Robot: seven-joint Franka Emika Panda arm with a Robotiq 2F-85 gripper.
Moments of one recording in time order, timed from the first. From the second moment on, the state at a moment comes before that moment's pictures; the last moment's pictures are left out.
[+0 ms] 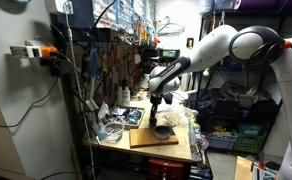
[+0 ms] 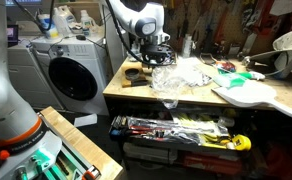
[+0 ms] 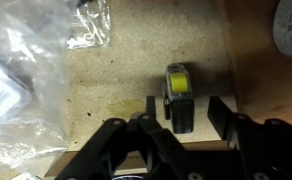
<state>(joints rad) -0.19 0.40 0.00 -1.90 0.13 2.39 -0.72</state>
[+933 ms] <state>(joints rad) -0.22 0.36 0.03 -1.89 0.23 2.35 -0.73</state>
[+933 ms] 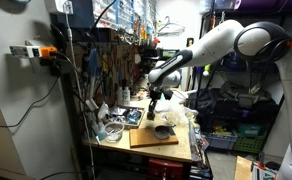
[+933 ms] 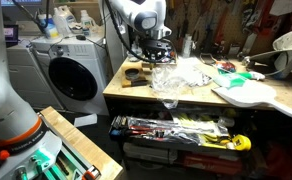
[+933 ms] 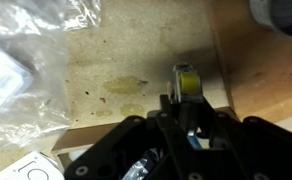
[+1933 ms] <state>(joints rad) -0.23 0.41 0.06 -1.75 0.65 1.81 -0.85</state>
